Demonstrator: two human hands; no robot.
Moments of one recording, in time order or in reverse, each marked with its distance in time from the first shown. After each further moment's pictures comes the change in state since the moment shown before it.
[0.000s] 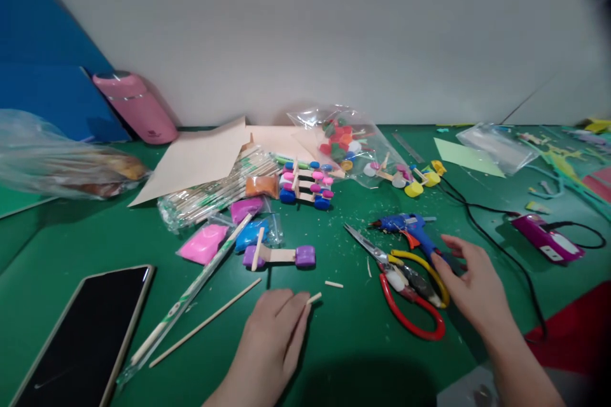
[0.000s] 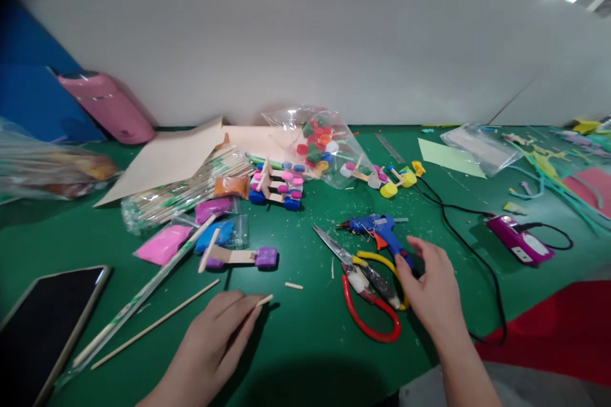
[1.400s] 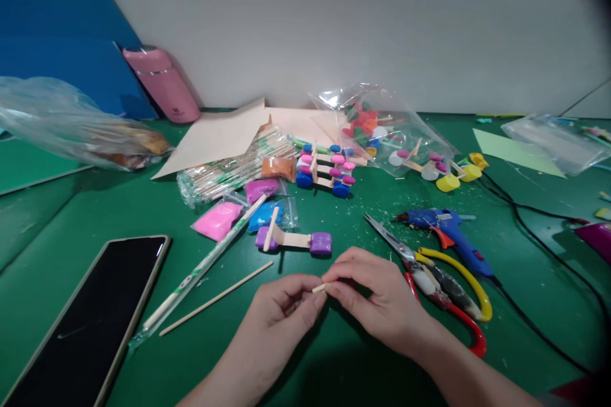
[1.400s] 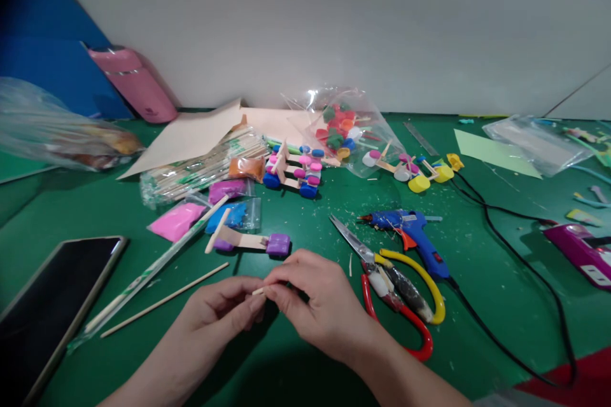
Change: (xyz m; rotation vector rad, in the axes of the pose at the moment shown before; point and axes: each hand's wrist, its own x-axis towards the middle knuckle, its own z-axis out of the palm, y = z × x) left_hand 0.009 0.016 -0.008 -0.892 -0.056 -0.686; right_hand -0.028 -0.151 0.035 0.771 -0.657 -0.610
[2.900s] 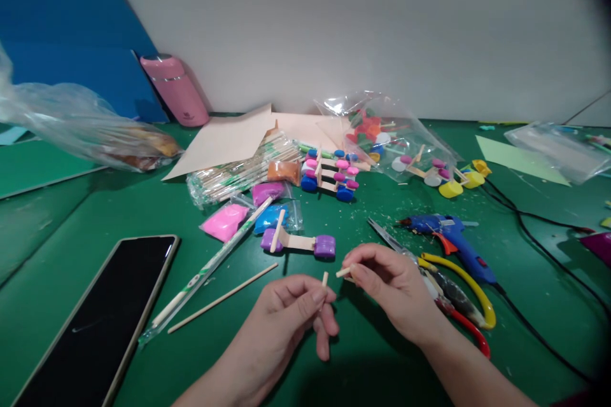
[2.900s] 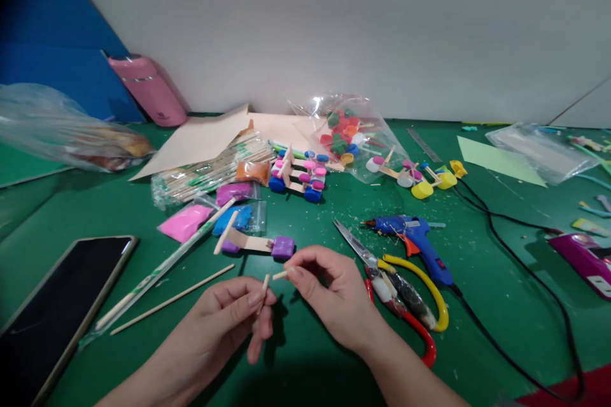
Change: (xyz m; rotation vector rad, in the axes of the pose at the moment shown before) left_hand 0.001 -0.009 -0.001 -0.426 -0.149 -0.105; right_hand -0.002 0.004 -0.004 0.388 0.133 0.311
